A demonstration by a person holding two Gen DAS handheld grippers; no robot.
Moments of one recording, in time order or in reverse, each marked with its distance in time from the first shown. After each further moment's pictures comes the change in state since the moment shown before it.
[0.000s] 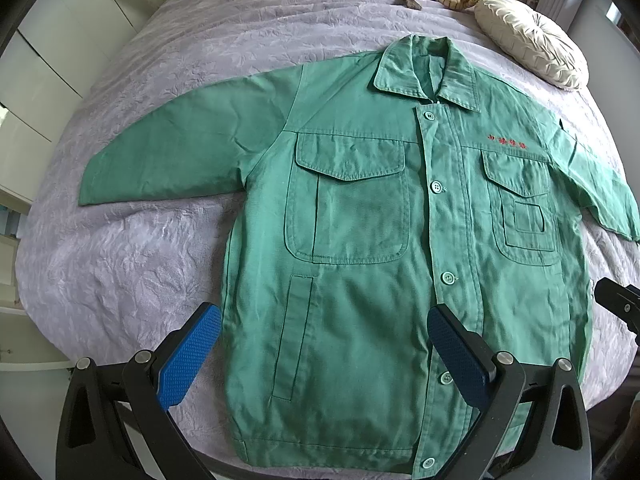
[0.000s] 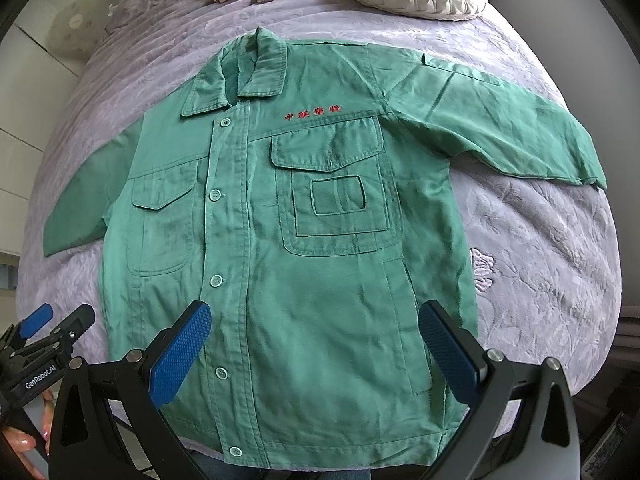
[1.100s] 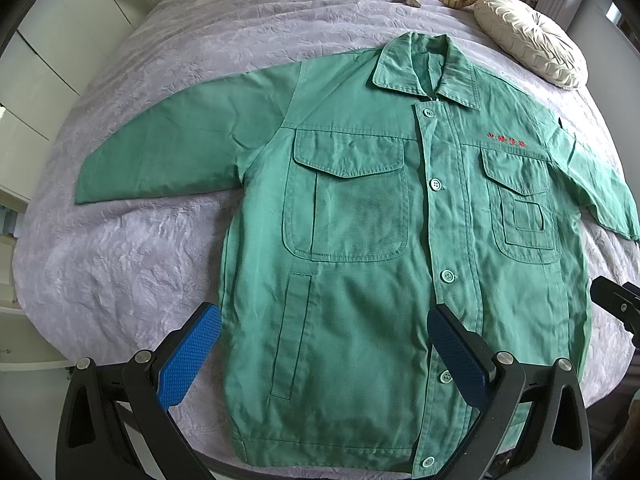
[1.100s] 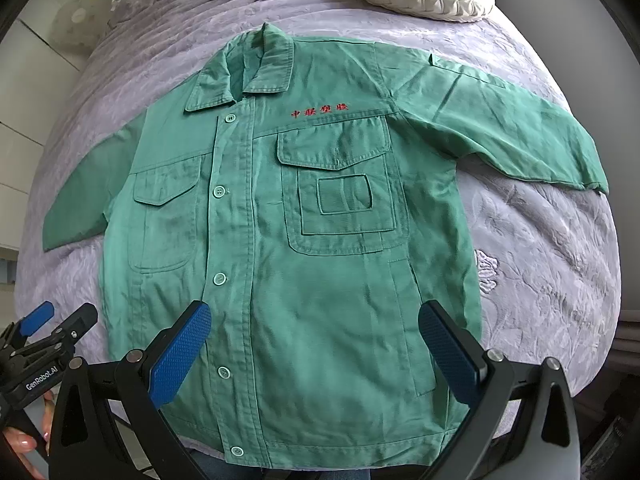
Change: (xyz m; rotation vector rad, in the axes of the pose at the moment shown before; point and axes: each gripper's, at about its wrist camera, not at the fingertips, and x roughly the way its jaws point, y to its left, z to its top) left arm 0.000 -0.001 0.000 0.000 0.002 -0.001; right arm 0.003 0.006 0.000 -0.008 0.002 -0.003
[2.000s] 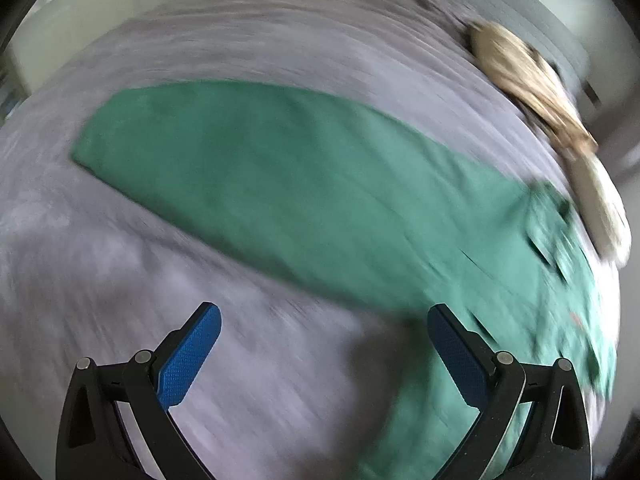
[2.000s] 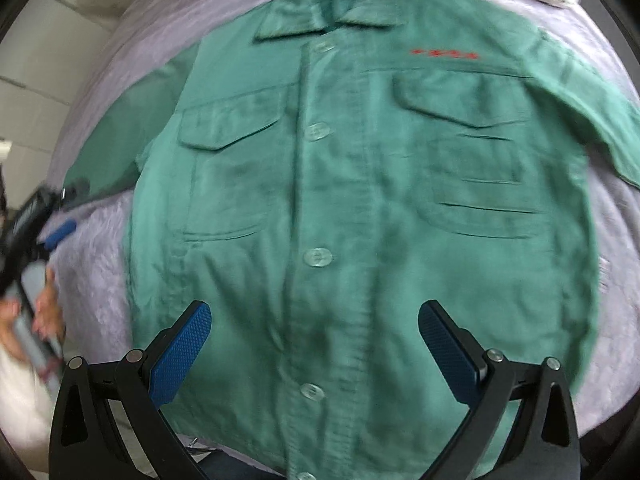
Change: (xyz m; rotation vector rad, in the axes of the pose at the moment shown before) left arm 0.117 0.223 0.060 -0.442 -0.163 -0.135; right arm 0.091 0.102 -0.013 -0.123 0.139 0.136
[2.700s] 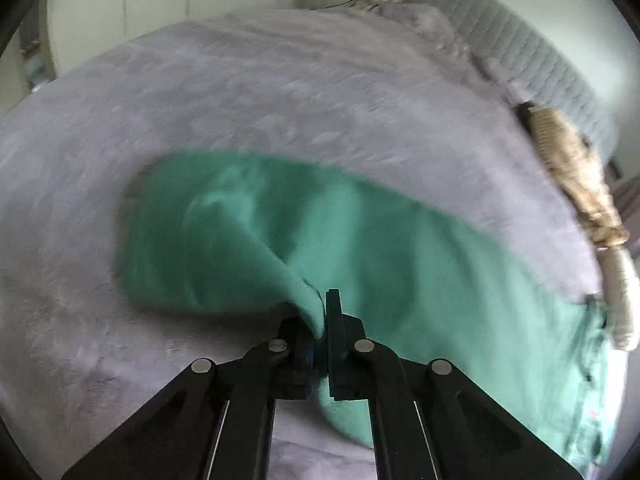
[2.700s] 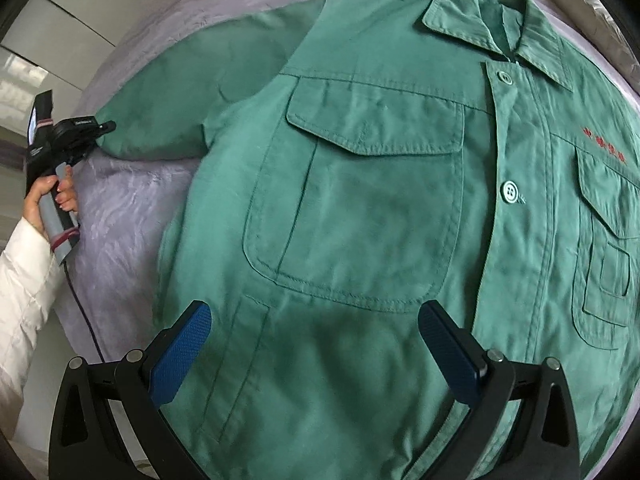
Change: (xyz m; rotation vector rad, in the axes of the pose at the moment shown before) left arm 0.037 0.103 0.080 -0.107 -0.172 -0.068; right arm 0.060 0.102 0.032 -0.215 -0.040 0.027
